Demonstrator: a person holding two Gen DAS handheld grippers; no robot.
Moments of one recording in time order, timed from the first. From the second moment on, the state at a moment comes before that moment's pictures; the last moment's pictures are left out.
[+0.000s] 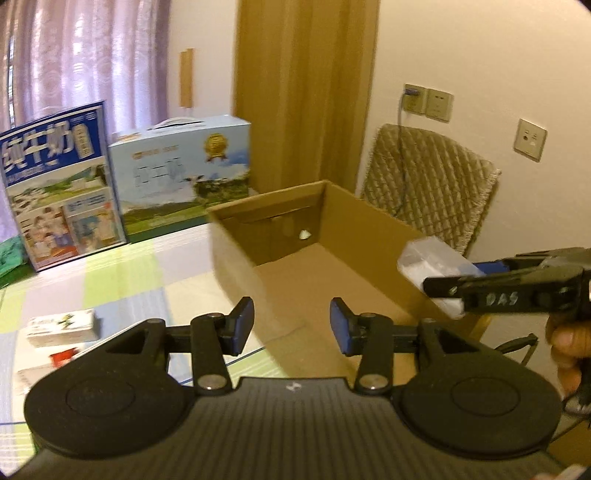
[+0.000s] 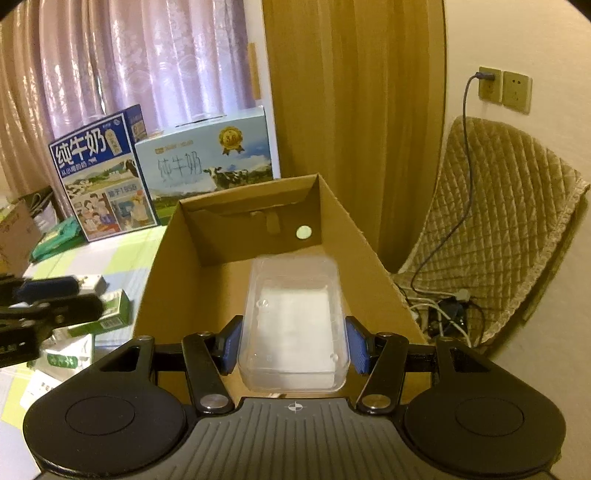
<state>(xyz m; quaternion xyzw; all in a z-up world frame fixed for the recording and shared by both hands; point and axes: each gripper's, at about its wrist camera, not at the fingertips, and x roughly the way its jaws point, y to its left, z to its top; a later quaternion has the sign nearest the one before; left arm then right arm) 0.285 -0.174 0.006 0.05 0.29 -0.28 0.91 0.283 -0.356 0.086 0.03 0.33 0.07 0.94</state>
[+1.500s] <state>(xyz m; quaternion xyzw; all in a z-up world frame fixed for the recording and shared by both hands) 0.231 -0.017 -0.084 0.09 0.40 -0.23 0.88 0.261 -0.183 0.030 0.06 0.39 0.23 0.89</state>
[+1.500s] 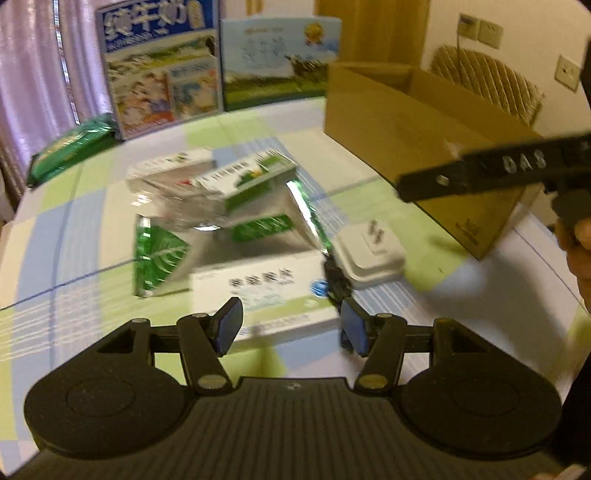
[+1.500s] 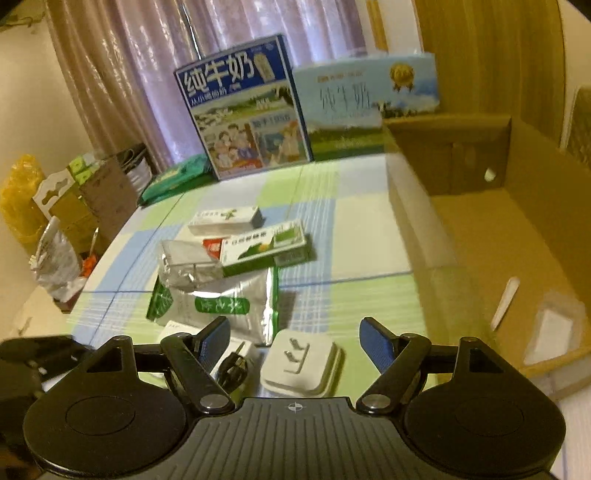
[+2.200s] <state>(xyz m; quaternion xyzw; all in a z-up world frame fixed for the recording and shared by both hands) 0.246 -0.050 -0.108 0.11 0.43 -0.25 0.86 0.284 -0.180 0.014 0.06 0.45 0.22 0.86</state>
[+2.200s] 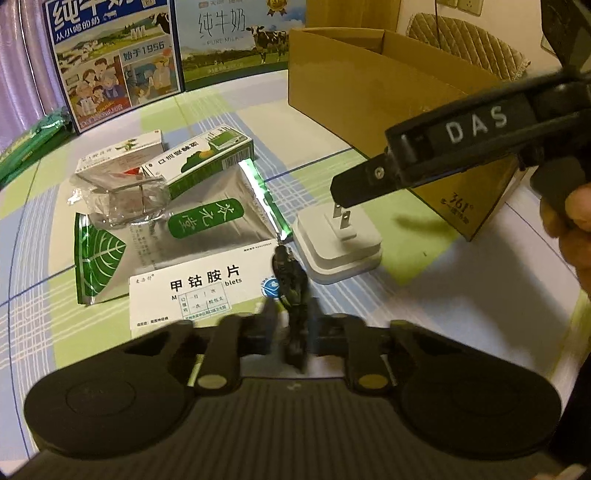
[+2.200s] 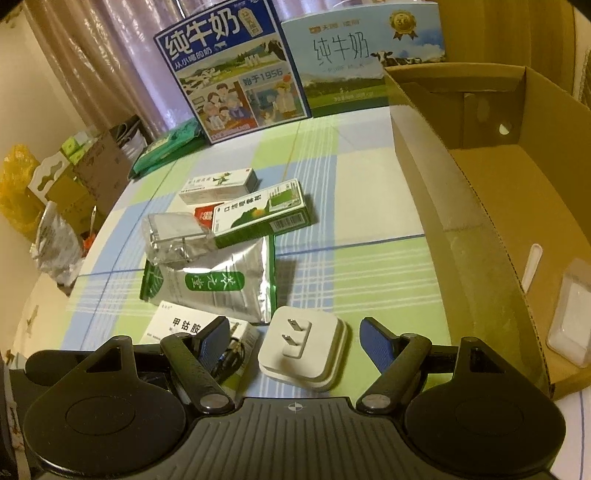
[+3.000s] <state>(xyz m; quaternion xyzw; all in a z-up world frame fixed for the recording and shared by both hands) 0.256 -0.005 -0.107 0.08 0.43 -0.20 0.87 0.309 -0.135 -0.032 -0.04 0.50 0.20 0.84</state>
